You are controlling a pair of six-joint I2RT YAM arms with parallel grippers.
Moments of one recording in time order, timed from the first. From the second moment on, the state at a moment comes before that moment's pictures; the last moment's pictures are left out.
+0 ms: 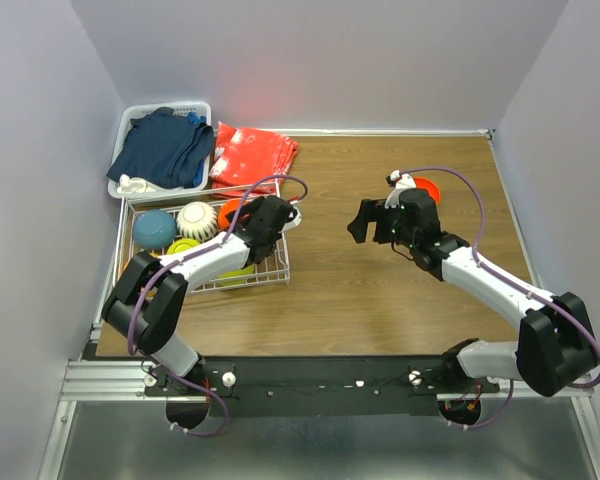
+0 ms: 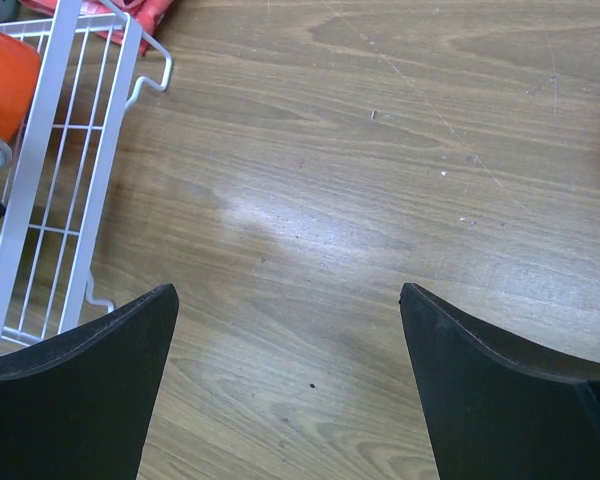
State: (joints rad) left arm -0.61 1.58 0.94 -0.22 -0.64 0.63; right arm 0.47 1.29 0.78 0.01 -0.05 0.32
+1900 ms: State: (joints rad) left arm -0.56 1.07 1.07 -0.39 -0.33 0.14; right arm 0.47 1.34 0.95 0.12 -0.41 0.43
